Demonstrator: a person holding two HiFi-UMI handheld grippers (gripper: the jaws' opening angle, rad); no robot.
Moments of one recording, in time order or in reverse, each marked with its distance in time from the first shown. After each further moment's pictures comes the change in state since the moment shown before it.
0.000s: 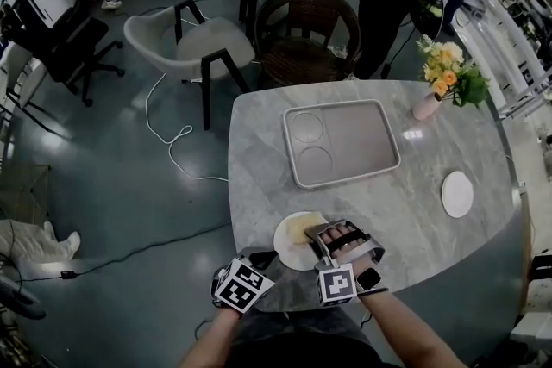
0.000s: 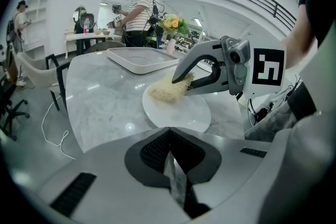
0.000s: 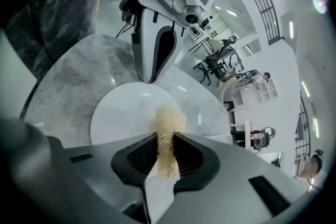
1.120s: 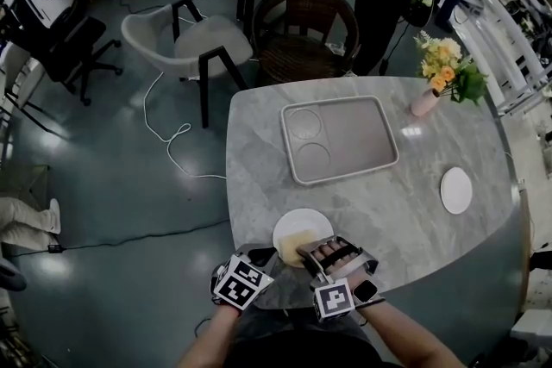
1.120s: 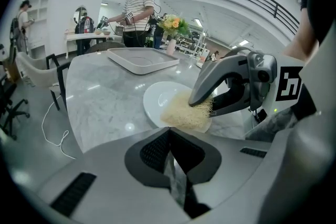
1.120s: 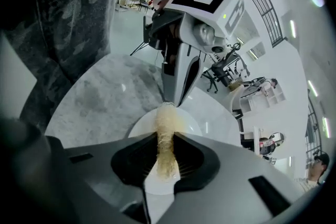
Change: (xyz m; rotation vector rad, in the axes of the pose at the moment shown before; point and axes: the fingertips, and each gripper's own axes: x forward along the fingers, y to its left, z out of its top) left arm 0.001 0.001 0.002 0.001 -0.008 0.002; right arm -0.024 0.040 0.041 0.002 -0.120 0.098
